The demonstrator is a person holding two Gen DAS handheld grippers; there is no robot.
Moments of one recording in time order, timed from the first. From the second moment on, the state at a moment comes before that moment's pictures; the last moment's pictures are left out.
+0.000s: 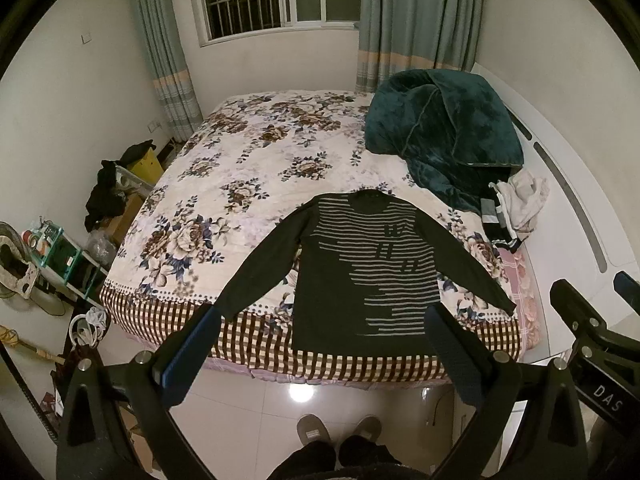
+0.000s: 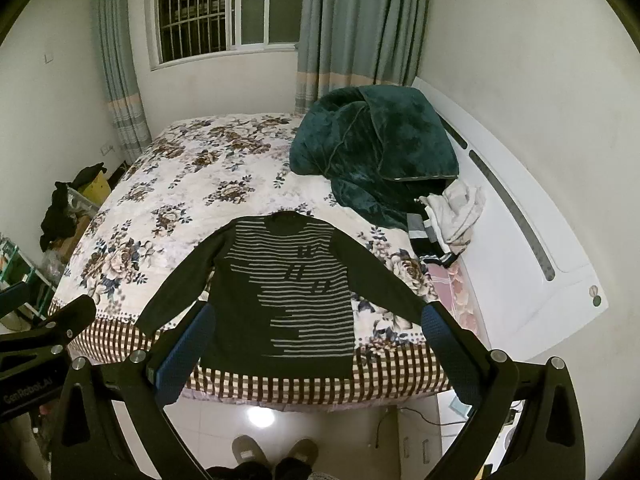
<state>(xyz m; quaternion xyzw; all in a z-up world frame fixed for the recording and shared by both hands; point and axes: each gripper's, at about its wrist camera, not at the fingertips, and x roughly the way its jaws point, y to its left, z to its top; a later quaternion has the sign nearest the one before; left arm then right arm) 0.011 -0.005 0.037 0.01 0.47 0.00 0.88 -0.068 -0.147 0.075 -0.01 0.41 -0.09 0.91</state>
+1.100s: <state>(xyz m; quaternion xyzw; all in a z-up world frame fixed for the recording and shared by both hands) 0.010 -0.006 0.041 0.01 0.46 0.00 0.89 -0.063 -0.139 0.080 -0.02 0.41 -0.09 0.91</state>
